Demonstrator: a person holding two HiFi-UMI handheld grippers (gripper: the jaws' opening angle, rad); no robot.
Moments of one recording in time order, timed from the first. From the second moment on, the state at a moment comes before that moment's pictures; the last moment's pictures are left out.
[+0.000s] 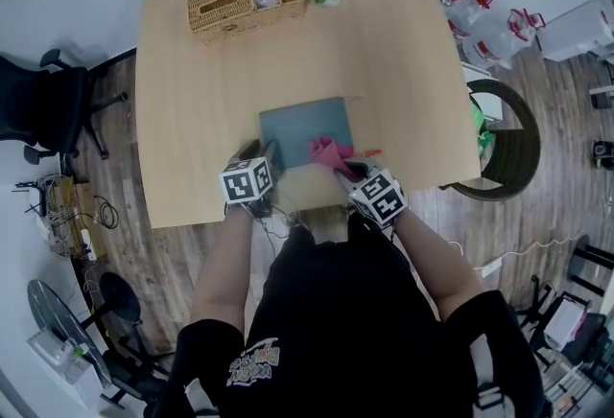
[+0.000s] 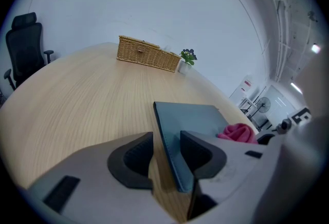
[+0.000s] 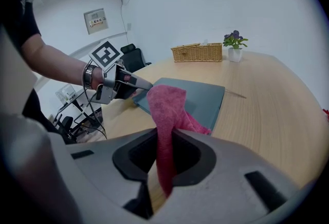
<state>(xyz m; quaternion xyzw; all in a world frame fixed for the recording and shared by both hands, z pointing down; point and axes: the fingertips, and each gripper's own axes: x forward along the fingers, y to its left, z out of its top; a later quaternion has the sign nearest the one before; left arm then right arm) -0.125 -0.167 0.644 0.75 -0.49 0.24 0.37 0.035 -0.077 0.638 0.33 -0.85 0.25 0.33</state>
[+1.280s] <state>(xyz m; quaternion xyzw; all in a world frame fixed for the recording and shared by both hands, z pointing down) -0.126 -0.170 0.646 0.75 -0.48 0.23 0.39 -0.018 -0.257 0.598 0.32 -0.86 0.07 0.39</state>
